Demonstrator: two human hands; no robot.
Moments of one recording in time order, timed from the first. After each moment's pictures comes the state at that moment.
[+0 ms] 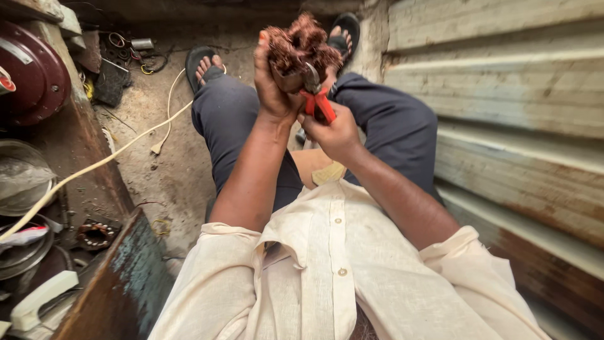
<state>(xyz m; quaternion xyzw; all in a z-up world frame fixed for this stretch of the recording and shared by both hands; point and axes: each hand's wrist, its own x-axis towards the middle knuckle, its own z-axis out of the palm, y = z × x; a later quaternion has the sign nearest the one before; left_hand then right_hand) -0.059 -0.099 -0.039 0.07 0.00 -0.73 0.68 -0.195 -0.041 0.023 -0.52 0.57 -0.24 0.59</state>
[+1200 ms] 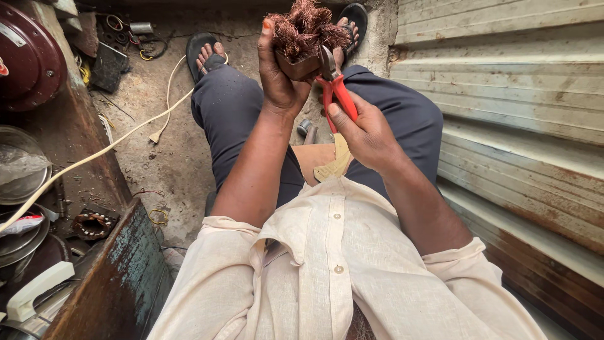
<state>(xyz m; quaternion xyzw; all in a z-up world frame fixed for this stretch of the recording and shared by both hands) -0.057 -0.106 -0.042 0.08 0.00 -0.74 0.67 -0.206 -0.051 0.090 -0.56 0.56 -0.18 0.59</state>
